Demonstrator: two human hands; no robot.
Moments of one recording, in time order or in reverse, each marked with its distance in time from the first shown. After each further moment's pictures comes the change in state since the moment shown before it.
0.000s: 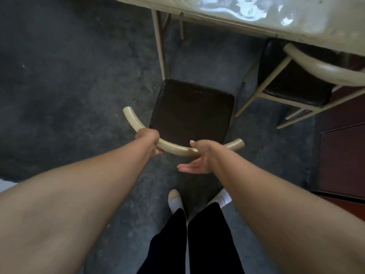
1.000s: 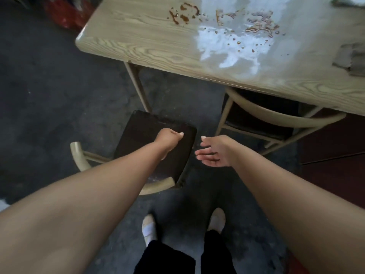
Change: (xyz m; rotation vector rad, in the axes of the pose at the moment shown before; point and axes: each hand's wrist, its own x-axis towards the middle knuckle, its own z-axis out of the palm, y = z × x) left_hand -0.167 0.077 0.231 0.449 -0.228 0.465; right_hand -0.087 -0.162 -0.239 -0.432 0.025 -0.433
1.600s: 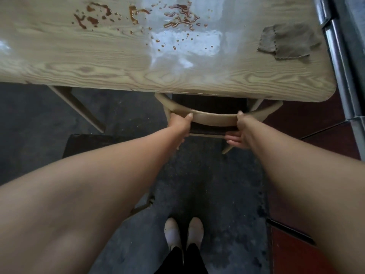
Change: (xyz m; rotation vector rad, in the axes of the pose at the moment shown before) left_hand 0.043 0.157 0.208 -0.060 -0.139 -0.002; right_hand 0.076 -0.003 -0.256 0.463 0.440 0.073
